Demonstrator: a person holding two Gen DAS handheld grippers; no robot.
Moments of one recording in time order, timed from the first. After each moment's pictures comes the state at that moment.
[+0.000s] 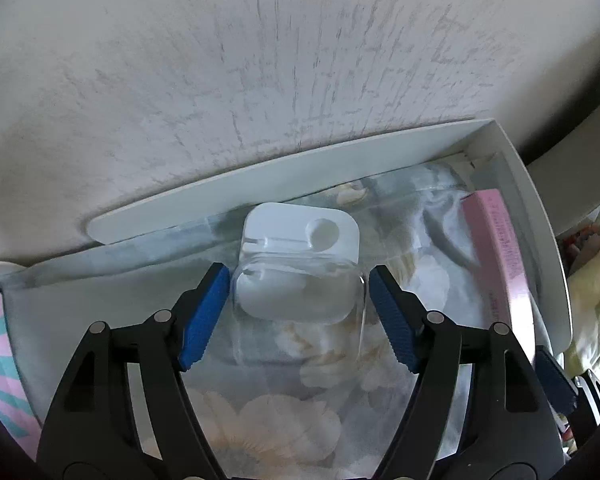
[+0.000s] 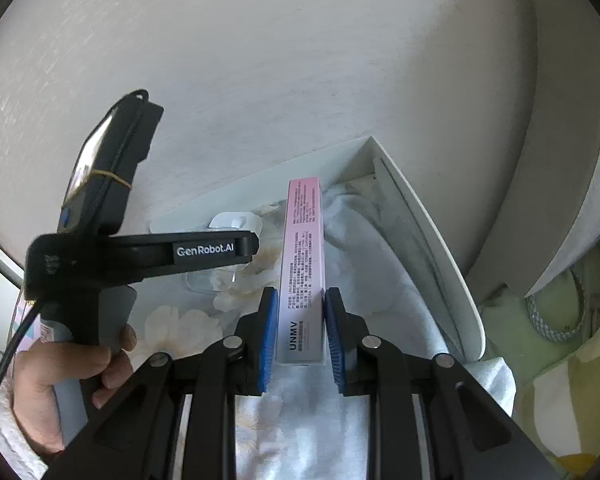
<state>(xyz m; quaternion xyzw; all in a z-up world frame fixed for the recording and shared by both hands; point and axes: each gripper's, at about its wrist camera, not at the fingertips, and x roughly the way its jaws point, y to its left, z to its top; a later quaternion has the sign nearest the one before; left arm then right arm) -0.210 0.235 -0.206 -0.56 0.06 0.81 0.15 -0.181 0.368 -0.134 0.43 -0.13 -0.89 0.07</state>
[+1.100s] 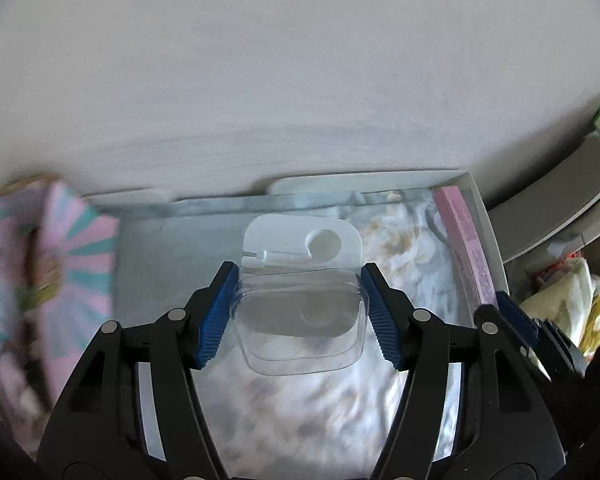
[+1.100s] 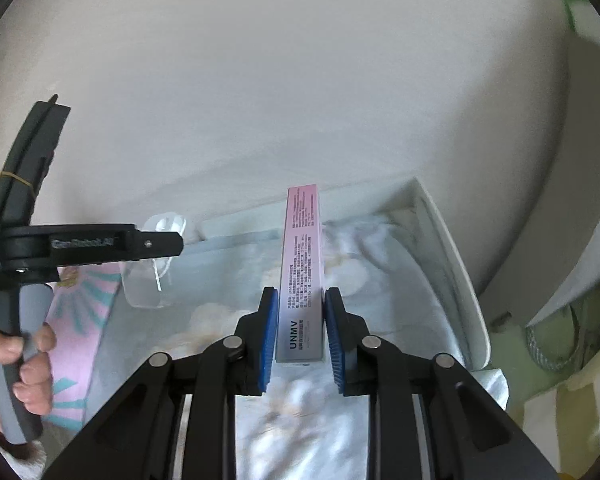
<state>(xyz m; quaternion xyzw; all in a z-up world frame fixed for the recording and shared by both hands) -0.165 0.173 -0.109 -0.54 -0.03 0.83 0.10 -0.171 0.324 -0.088 0.41 -0.08 -0.90 0.14</state>
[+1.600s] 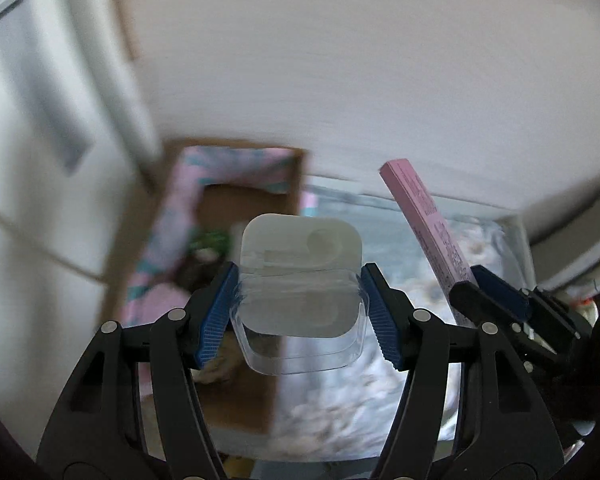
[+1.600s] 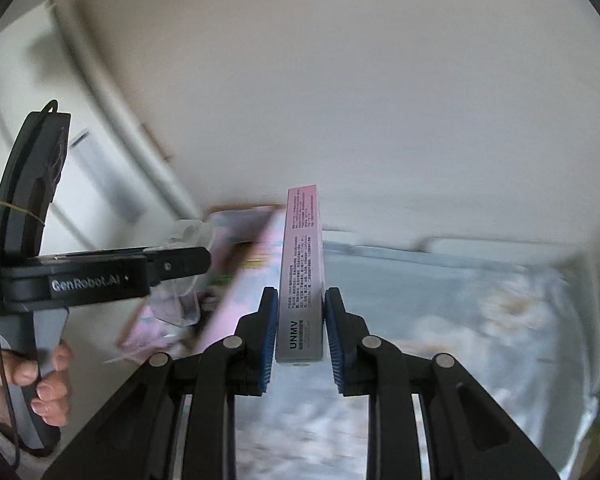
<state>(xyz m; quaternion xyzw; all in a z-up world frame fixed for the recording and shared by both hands) -0.067 -0.030 -0.023 -0.50 -0.07 0.86 -0.04 -0.133 0.139 -0.010 0.40 -0.04 -0.84 0.36</state>
